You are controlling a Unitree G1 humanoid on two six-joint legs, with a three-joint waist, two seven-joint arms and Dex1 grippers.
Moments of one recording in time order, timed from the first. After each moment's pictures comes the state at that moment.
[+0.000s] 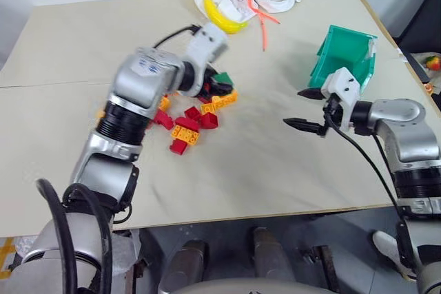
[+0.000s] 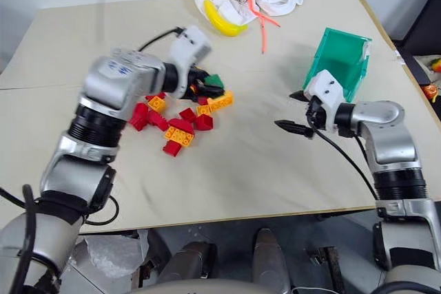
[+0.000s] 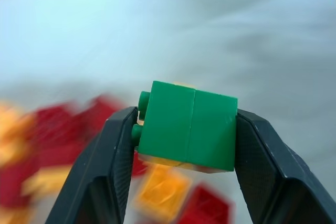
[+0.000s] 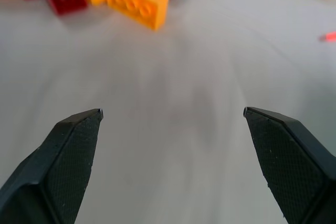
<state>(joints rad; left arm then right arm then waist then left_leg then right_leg) -1.13 0.34 -0.32 0.29 -0.15 0.94 -0.72 -0.61 -0.77 0.01 0.25 0.23 0.29 1.10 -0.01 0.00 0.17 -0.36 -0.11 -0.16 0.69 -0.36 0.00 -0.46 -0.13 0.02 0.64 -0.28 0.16</state>
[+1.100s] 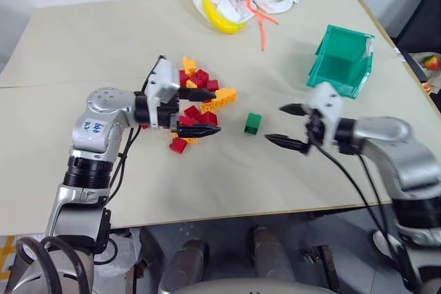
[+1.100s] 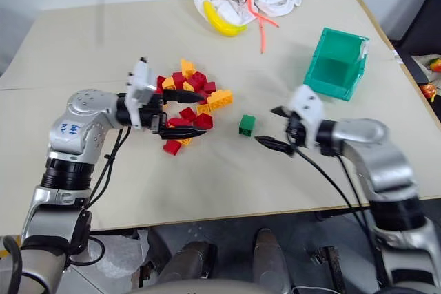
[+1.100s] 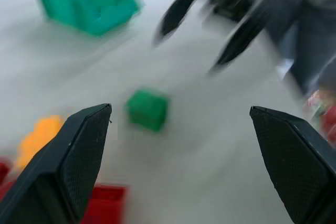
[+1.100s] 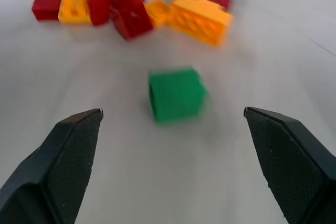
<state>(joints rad) -0.71 0.53 -0.01 0.13 -0.43 0.36 -1.28 -0.54 -0.67 0.12 -0.15 0.31 0.61 0.89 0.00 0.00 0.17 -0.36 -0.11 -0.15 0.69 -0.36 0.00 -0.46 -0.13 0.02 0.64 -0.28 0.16</state>
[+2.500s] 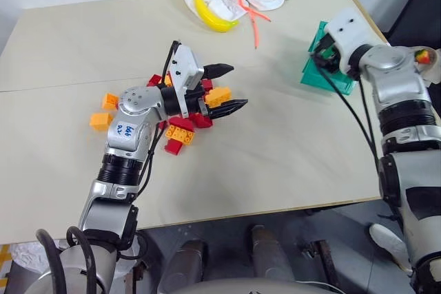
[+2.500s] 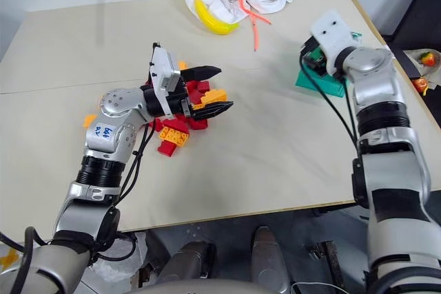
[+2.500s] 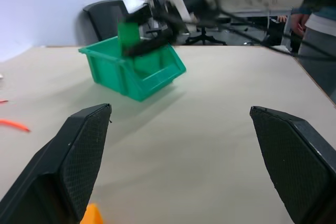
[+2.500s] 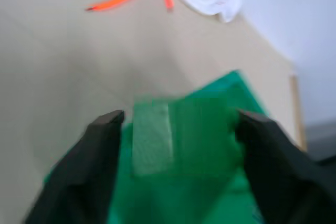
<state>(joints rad) -0.78 0.34 -0.05 0.22 -0.32 0.21 -0.93 -1.19 -0.60 0.13 1.01 -0.16 0.06 0.57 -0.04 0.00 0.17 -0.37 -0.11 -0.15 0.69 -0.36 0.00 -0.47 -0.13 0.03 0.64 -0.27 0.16</state>
